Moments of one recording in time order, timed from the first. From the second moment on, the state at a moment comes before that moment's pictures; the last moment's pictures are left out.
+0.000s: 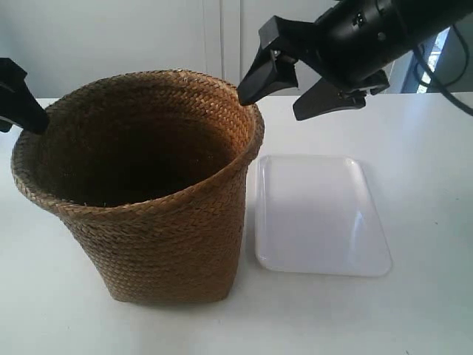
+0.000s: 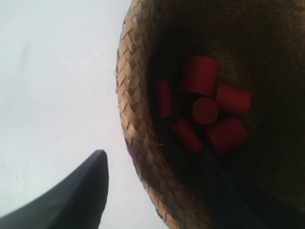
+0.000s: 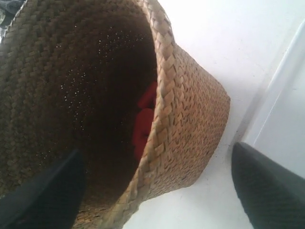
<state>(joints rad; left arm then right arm) 0.04 1.36 -1.32 -0.39 1.20 0.37 0.17 1.54 -1.41 0.66 1.04 -0.25</state>
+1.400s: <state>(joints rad) 0.04 1.42 -1.32 -0.44 1.22 0.40 0.32 1.66 -1.52 0.40 0.98 -0.07</state>
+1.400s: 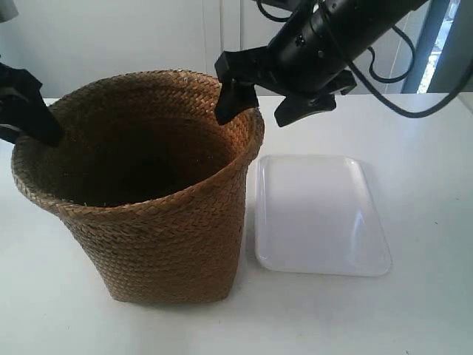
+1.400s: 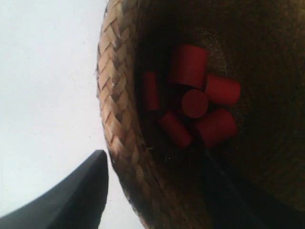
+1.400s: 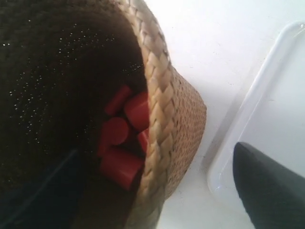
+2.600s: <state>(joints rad) 0.04 1.54 -1.32 -0.50 1.23 0.42 0.32 1.79 -1.52 0.40 1.01 -0.05</state>
